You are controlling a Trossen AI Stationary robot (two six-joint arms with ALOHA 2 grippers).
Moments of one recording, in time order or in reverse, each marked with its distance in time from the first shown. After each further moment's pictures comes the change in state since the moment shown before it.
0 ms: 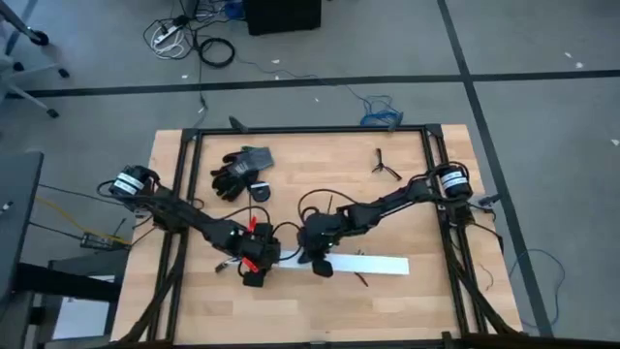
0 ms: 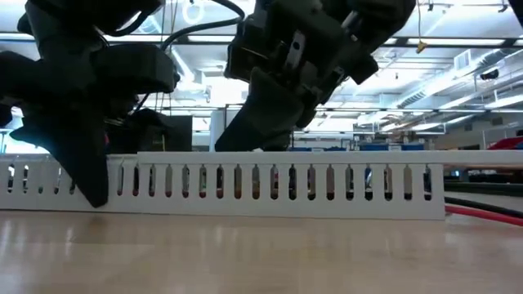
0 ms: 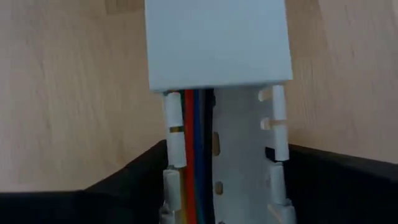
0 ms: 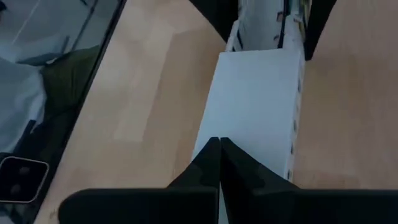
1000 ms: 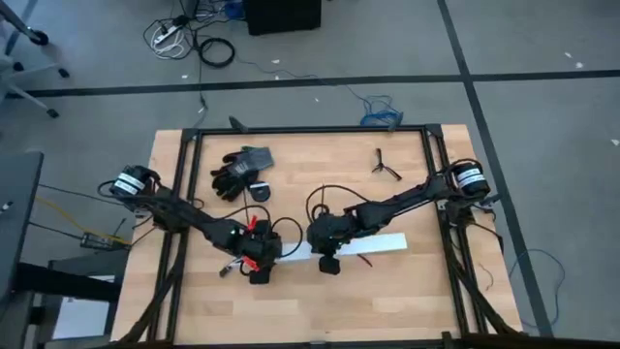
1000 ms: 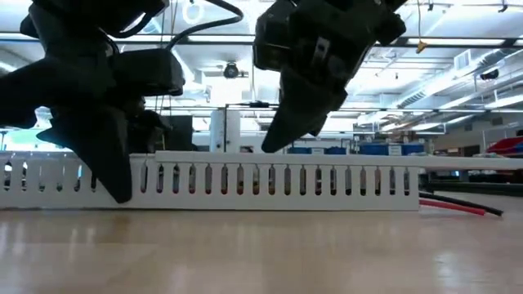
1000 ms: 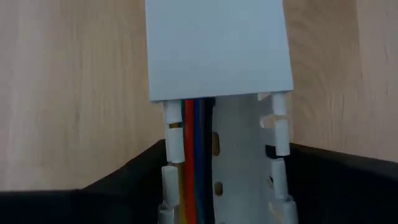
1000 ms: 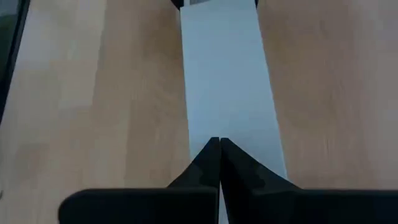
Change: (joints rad) left arm 0.003 0.001 0.000 0.010 -0.062 -0.136; right arm 0.059 -0.148 0.002 -0.311 0.244 0.046
